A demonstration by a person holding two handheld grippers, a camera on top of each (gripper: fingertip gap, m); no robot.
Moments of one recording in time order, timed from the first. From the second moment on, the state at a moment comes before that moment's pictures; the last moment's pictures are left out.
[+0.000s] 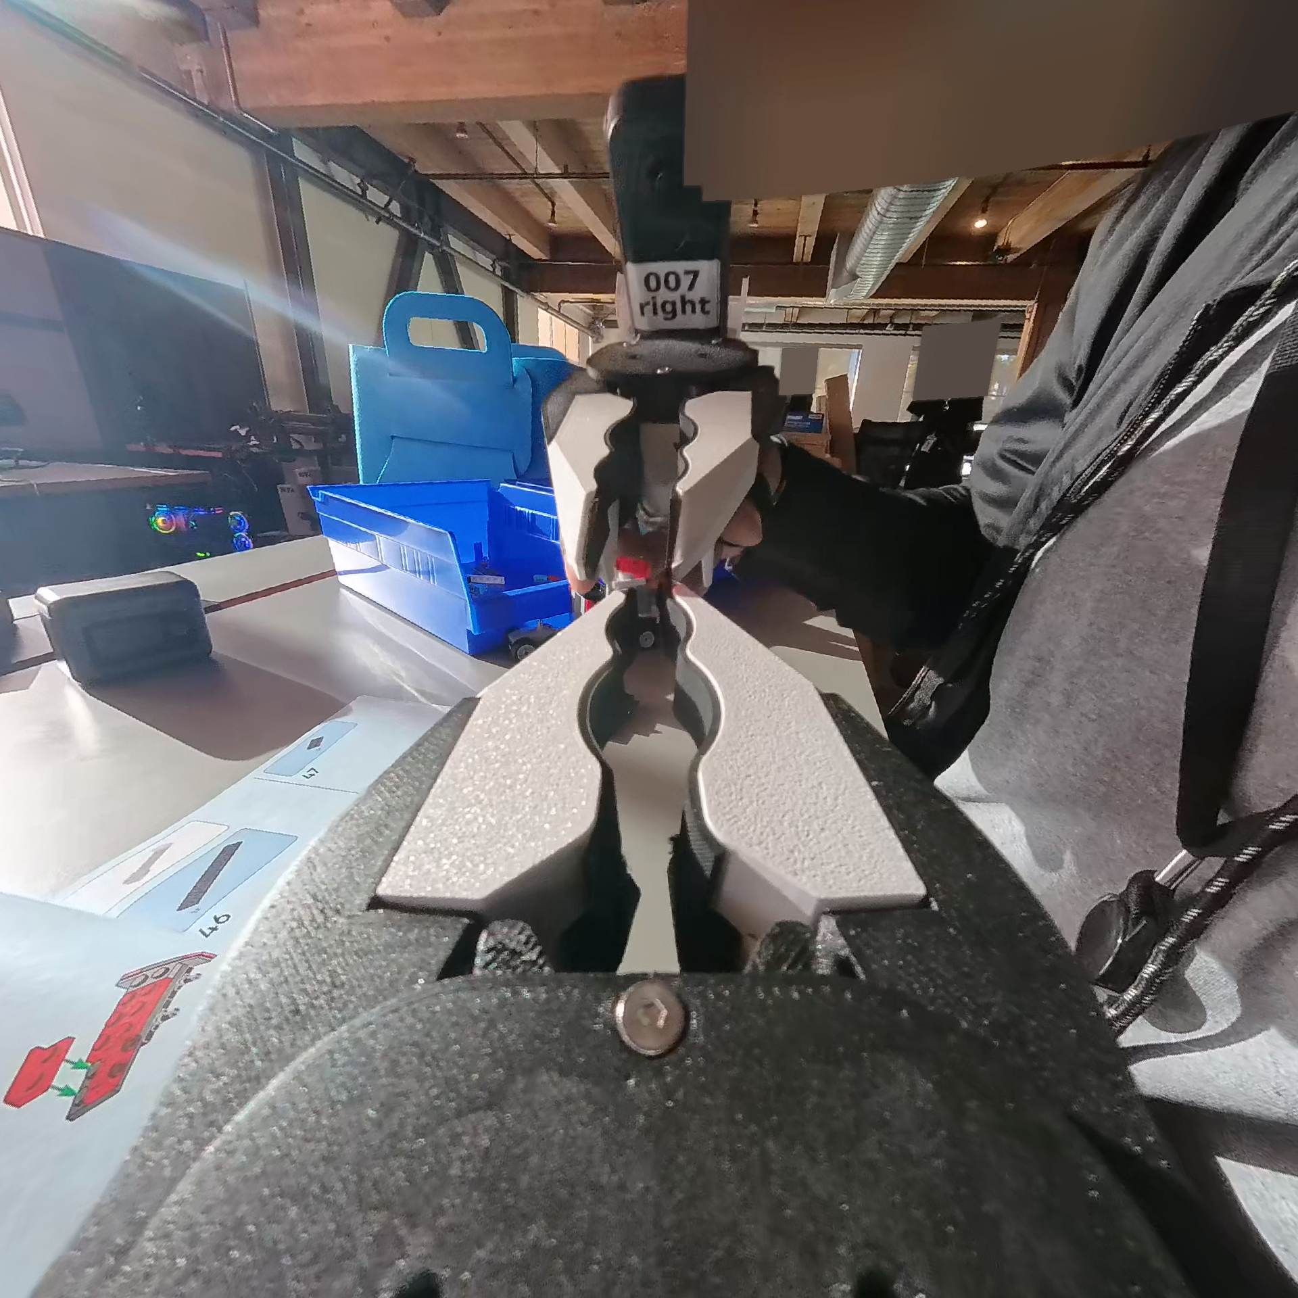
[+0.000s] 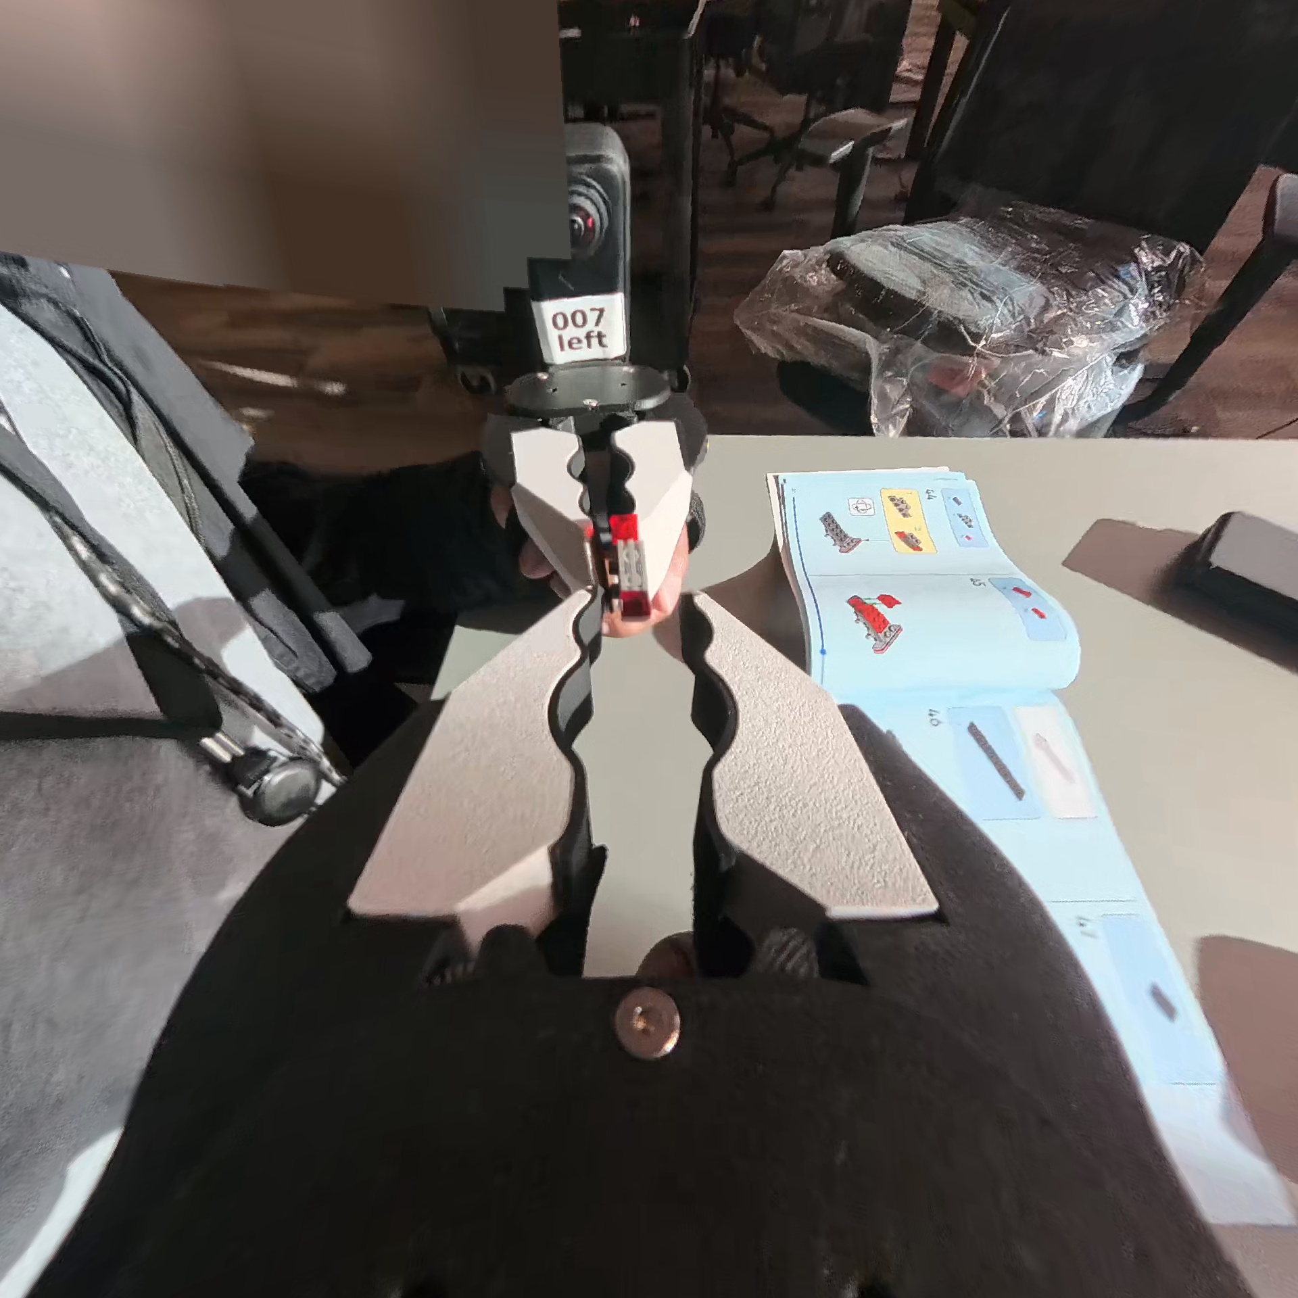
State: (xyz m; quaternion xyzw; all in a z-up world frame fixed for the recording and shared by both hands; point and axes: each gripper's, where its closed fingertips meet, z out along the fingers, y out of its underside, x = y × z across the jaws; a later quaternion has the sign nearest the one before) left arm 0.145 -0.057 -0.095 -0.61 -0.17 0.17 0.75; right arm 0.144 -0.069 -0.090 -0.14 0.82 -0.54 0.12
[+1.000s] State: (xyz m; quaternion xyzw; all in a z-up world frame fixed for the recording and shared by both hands) left arm 0.145 -0.050 -0.105 -0.62 -0.19 0.11 0.75; right arm 0.146 -0.068 -0.100 -0.04 0.80 -0.56 0.24
